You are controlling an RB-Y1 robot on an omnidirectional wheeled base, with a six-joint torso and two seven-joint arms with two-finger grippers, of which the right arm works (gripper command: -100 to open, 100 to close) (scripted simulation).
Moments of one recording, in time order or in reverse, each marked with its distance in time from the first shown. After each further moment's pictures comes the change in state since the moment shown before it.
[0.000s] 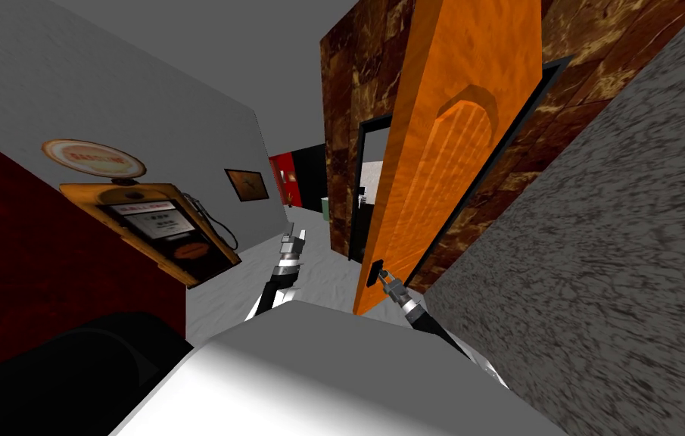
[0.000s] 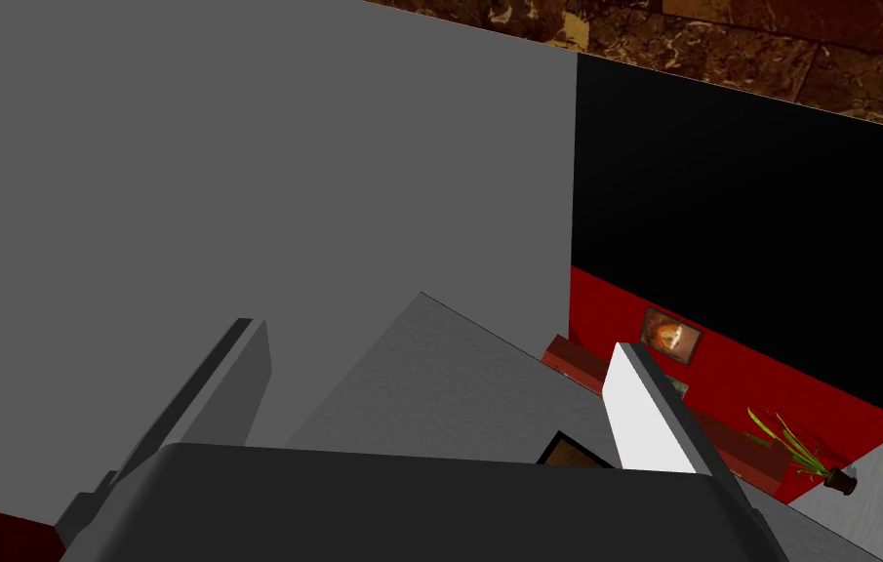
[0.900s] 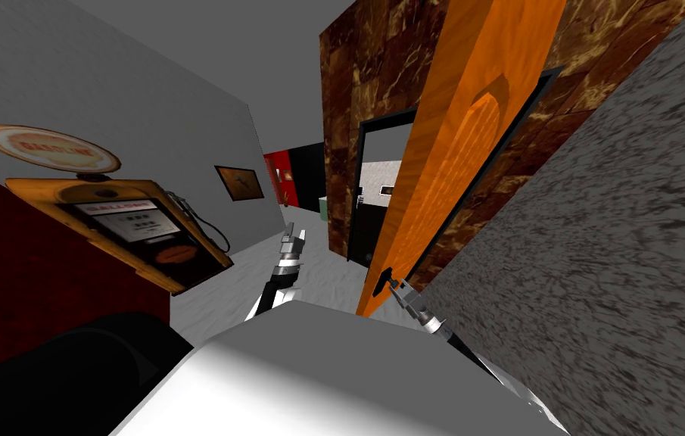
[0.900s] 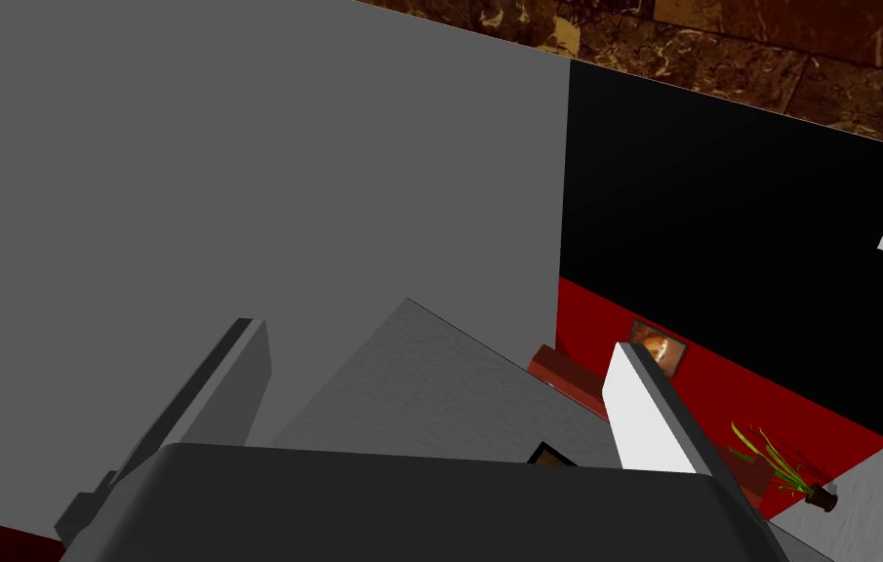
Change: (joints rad) arm 0.052 -0.105 0.033 0.125 0.053 -0.250 -0.093
